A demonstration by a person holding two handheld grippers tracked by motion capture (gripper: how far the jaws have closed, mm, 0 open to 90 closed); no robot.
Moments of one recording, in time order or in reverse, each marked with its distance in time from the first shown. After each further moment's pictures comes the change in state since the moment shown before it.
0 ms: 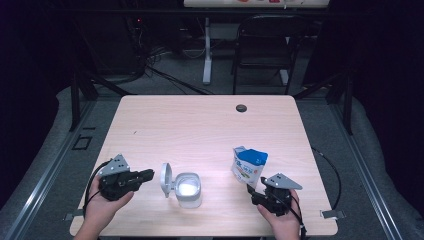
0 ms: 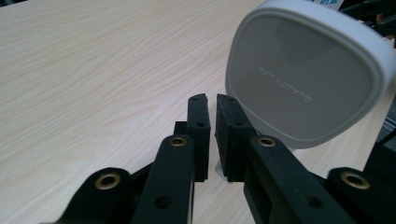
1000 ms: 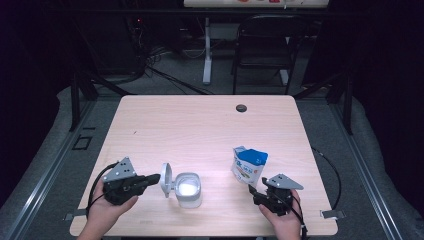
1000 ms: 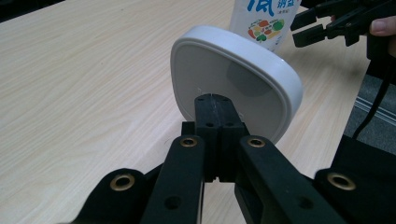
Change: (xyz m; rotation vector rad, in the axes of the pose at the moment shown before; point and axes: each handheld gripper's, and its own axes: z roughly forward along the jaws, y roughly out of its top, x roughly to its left) left arm -0.023 0.011 -0.001 -0.002 -0.052 0.080; right arm -0.007 -0.007 0.004 0.003 0.001 0.006
